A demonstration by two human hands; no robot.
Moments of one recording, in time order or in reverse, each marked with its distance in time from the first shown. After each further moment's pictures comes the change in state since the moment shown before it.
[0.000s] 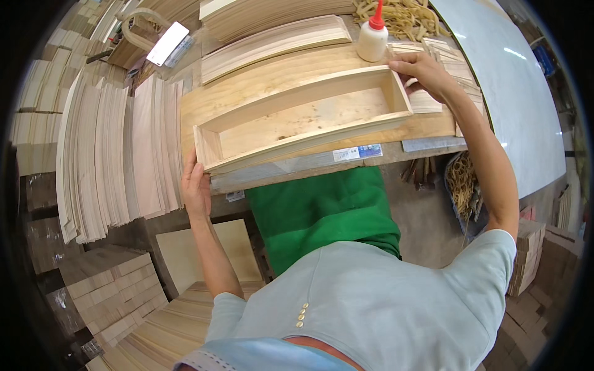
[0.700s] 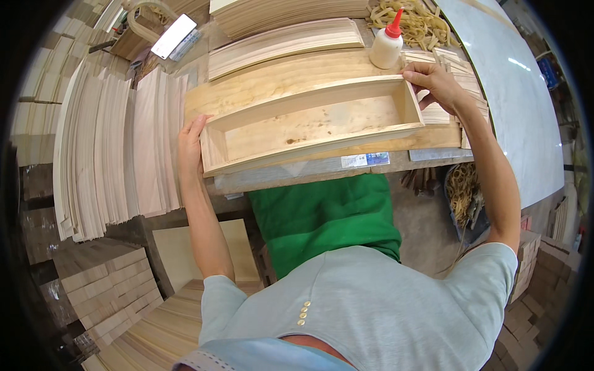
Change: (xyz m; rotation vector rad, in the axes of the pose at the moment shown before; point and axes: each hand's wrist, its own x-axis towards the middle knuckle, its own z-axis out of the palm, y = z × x) left_hand 0.085 0.012 0.006 0.199 0.120 -0.121; right_hand -0.001 -0.011 0.002 -0.034 -0.050 0.062
